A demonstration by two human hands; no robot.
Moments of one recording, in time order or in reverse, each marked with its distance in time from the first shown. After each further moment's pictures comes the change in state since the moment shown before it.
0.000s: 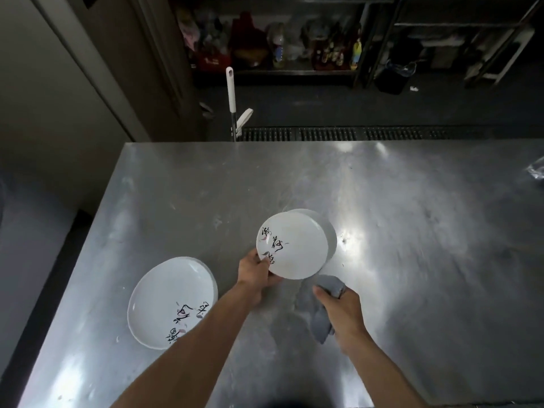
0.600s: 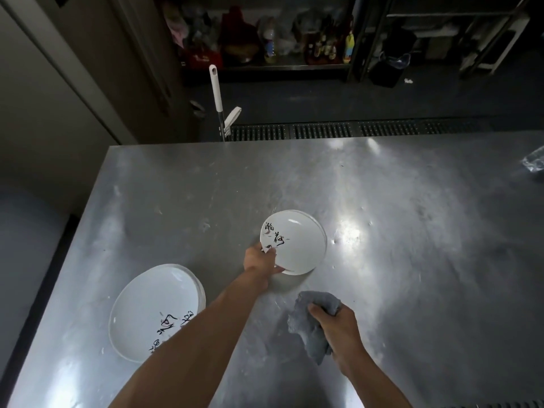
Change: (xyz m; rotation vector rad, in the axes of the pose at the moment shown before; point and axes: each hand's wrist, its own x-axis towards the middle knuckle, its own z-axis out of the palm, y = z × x) left_hand 0.047 -0.006 0.051 0.161 0.060 -0.014; right_hand -0.003 0.011 -0.022 -0.055 -0.081 0.095
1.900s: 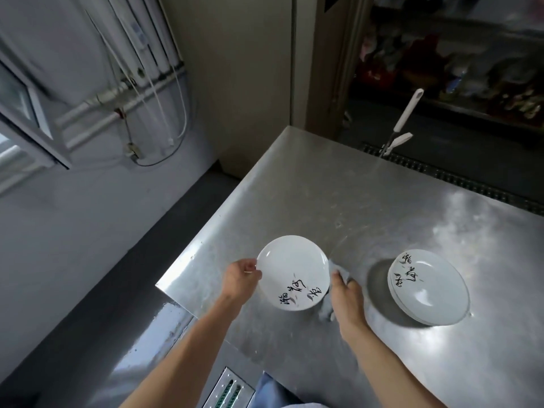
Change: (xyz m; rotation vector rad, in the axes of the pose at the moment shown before) left_hand -0.113 -0.048 -0.312 0.101 0.441 0.087; right_hand -0.037 -0.017 0.224 -0.394 -0.252 -0.259
